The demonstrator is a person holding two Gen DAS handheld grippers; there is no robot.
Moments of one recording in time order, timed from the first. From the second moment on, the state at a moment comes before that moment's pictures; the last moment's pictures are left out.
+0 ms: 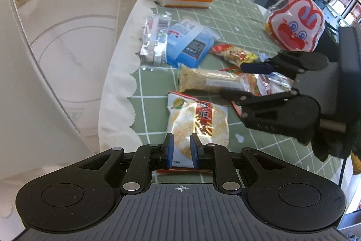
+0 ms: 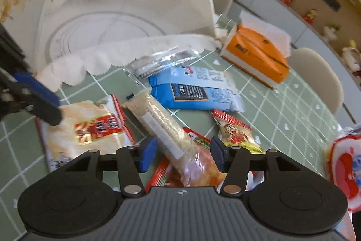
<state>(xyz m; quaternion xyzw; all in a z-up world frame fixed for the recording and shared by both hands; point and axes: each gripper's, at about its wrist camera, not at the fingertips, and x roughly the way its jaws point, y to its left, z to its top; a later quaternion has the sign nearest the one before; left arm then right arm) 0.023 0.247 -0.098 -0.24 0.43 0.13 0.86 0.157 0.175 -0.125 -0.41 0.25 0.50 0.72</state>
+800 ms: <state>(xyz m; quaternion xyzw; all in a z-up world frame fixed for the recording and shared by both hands) 0.053 0.173 -0.095 0.01 0.46 0.06 0.88 0.114 0.010 -0.114 -0.17 0.42 0.34 0.82</state>
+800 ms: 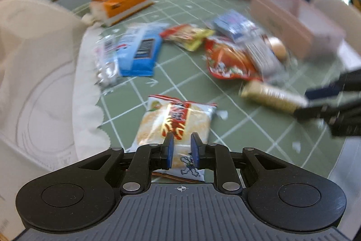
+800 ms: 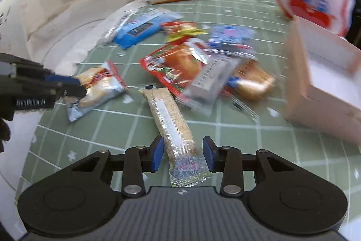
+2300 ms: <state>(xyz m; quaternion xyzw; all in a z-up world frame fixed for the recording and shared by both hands) 0.084 0.188 -0.106 0.03 0.48 -0.05 0.88 0.067 0.005 -0.157 -0.15 0.33 0.33 0.87</state>
